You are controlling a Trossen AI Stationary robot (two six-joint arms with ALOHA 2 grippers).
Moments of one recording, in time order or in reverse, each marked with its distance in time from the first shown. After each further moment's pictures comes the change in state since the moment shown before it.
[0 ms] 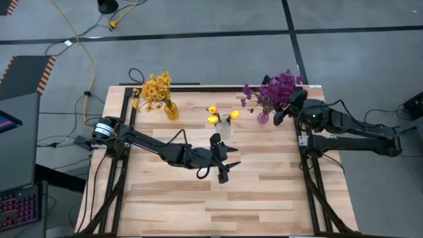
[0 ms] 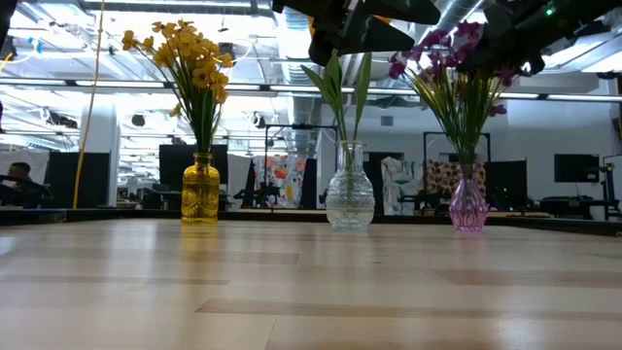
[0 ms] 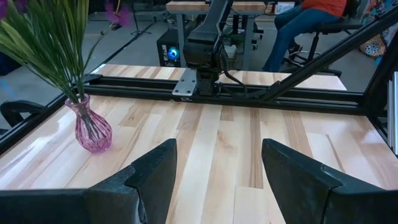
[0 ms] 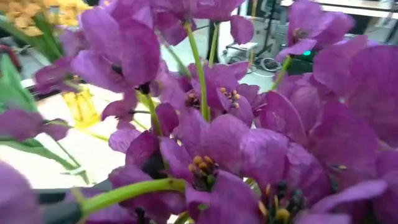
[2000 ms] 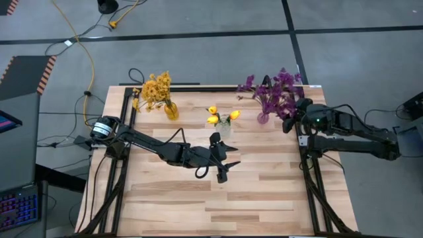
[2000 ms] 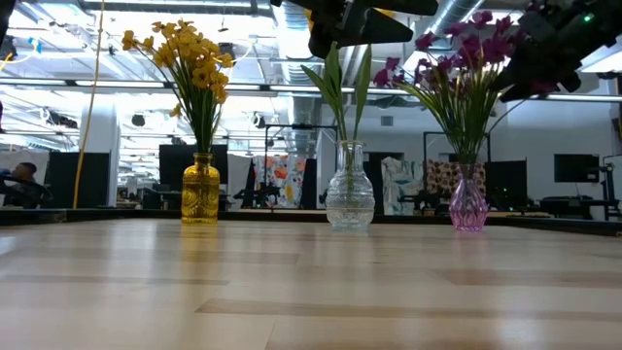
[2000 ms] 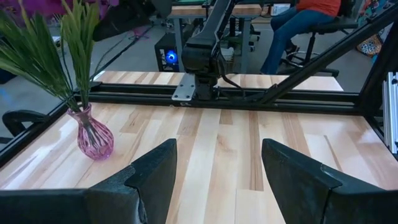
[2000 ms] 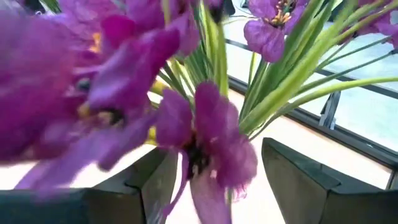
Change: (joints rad) left arm 0.000 -0.021 0.000 -0.008 0.012 0.029; right arm 0.000 -0.133 0.000 -0.364 -0.125 0.220
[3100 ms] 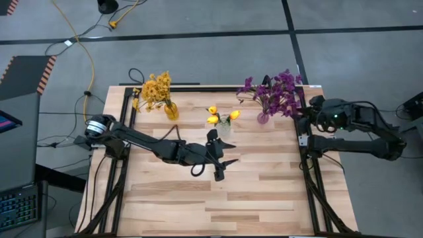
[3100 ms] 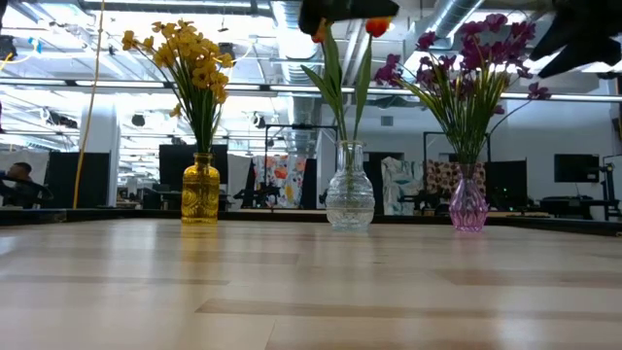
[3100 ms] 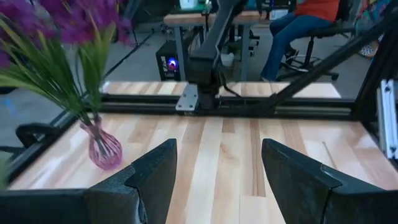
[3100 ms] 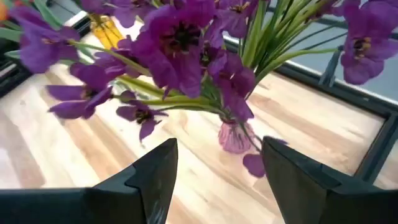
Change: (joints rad) left arm 0.000 -0.055 0.000 -0.039 0.000 0.029; right arm 0.000 0.000 0.268 -0.386 -0.121 0.149
